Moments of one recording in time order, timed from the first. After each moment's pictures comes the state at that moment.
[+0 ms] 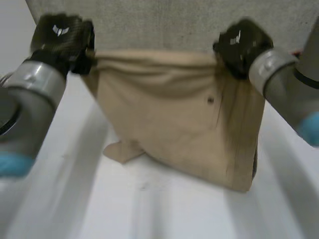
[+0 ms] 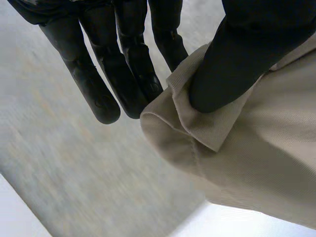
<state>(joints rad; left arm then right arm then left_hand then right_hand) 4.25 -1.73 -1.38 3.34 -1.65 3.52 2.04 -1.17 0.97 0.18 1.53 2.28 1.10 1.20 1.19 1.20 0.97 0.97 1.18 1.18 1.19 0.98</state>
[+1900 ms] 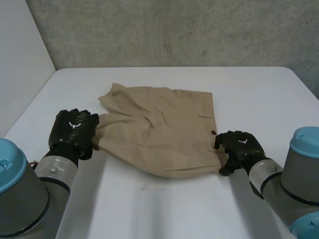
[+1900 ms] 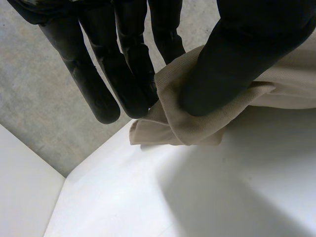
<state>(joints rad) 4.23 -1.69 -1.97 3.55 -1.77 3.53 1.90 -1.17 1.86 -0.30 1.40 3.00 1.10 1.20 1.19 1.20 0.97 0.52 0.61 0.59 0.60 0.42</state>
